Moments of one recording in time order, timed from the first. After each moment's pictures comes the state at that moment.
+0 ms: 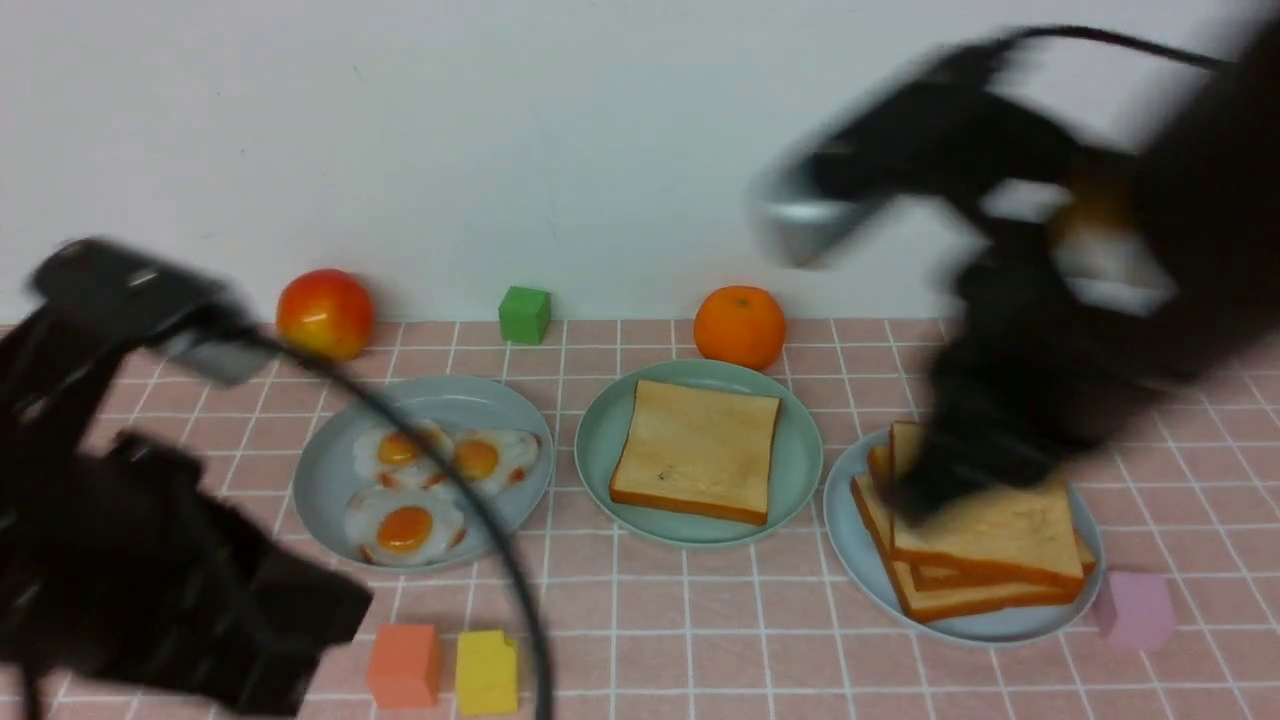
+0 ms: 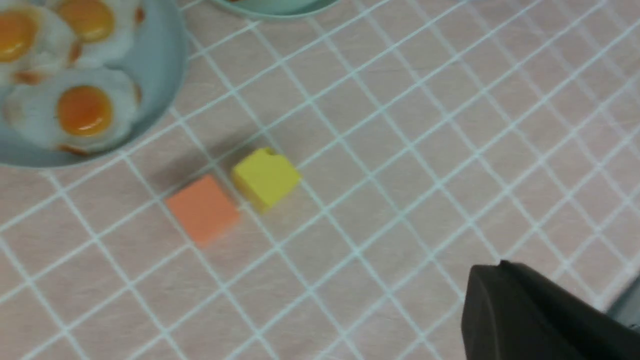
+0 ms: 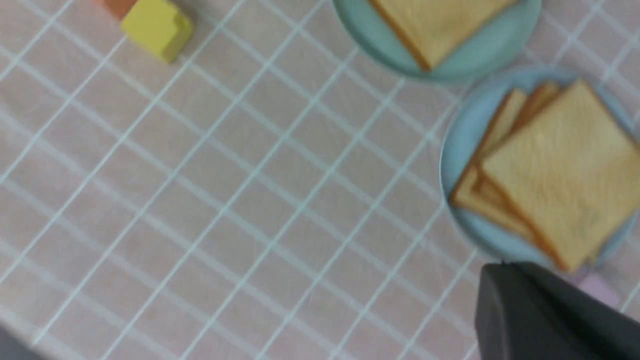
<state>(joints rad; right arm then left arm) 0.83 1.23 -1.33 -0.16 1.24 0.11 -0.43 1.01 -0.94 -0.34 0.92 0.18</state>
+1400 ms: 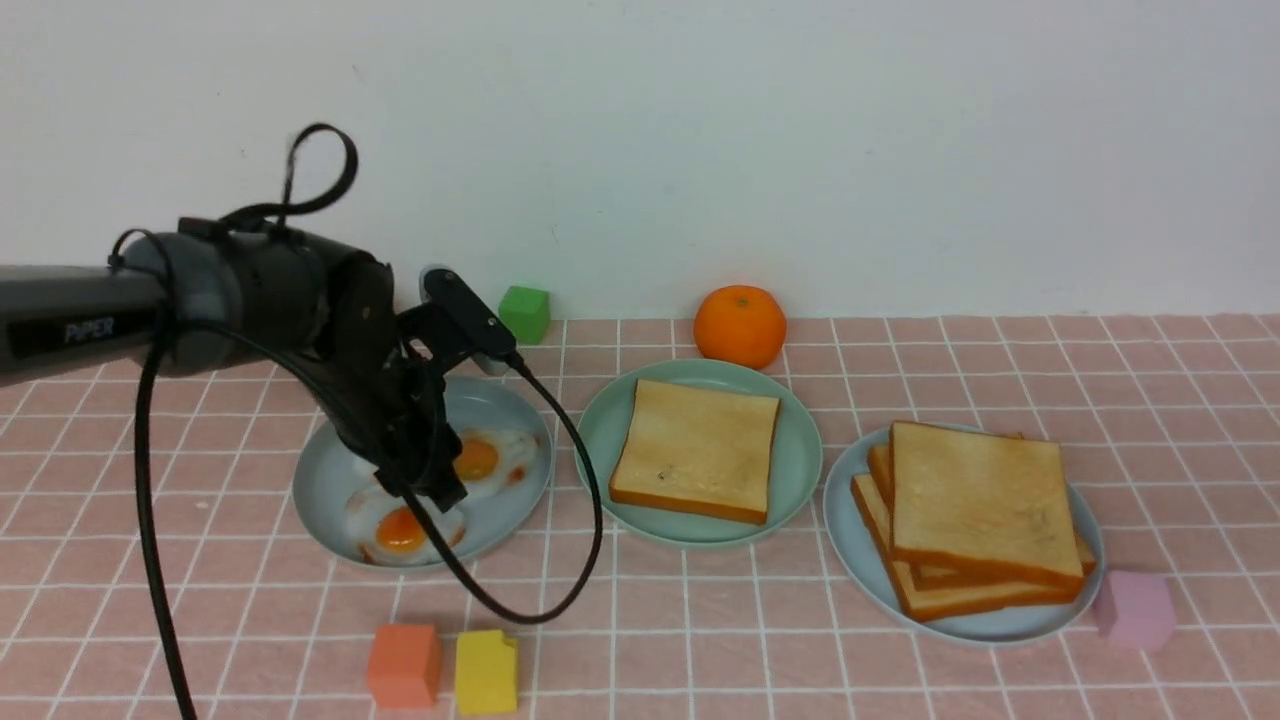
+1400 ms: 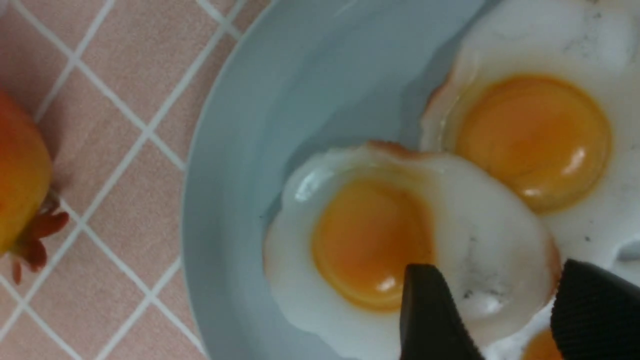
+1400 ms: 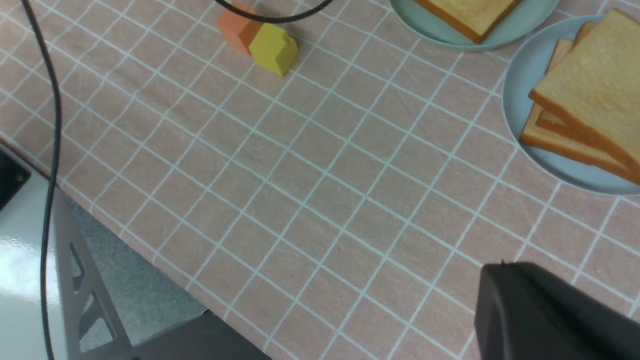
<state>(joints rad) 0.83 0.70 -1.03 -0.01 1.18 0.19 -0.28 2.01 -1.38 0.12 0.55 0.43</state>
